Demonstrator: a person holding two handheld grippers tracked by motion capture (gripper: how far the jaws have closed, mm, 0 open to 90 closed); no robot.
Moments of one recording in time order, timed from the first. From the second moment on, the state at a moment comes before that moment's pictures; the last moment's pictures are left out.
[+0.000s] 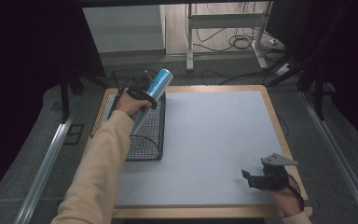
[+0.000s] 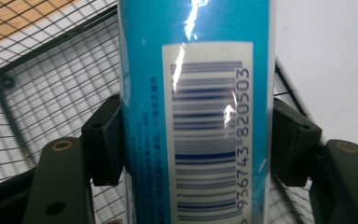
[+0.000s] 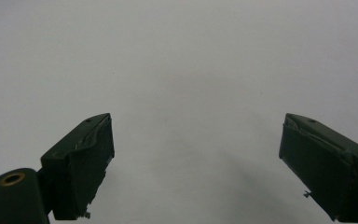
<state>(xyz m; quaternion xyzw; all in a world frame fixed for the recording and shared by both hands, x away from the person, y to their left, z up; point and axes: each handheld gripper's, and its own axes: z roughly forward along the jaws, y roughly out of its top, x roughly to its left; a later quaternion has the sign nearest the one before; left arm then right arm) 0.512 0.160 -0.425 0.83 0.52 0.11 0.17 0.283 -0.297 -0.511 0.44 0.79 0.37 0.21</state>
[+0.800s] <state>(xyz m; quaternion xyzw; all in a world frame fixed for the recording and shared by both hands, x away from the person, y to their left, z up) 0.504 0.153 -0.427 0.83 0.52 0.13 0.17 0.282 -0.296 -0.511 0.43 0.79 0.37 0.21</state>
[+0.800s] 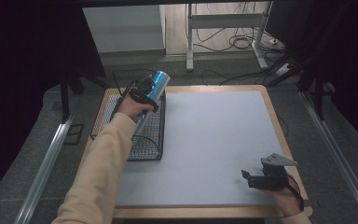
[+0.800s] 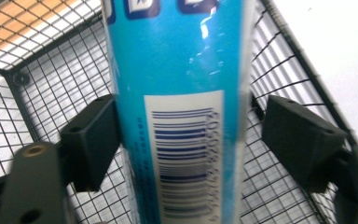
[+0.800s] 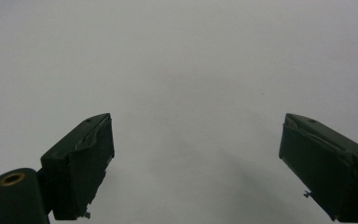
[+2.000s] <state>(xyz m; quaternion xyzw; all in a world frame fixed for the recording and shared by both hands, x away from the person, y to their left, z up) 0.341 0.059 -0.408 0.86 0.34 0.08 0.37 0.282 -0.294 -0.508 0.43 0.79 0.37 0.22</state>
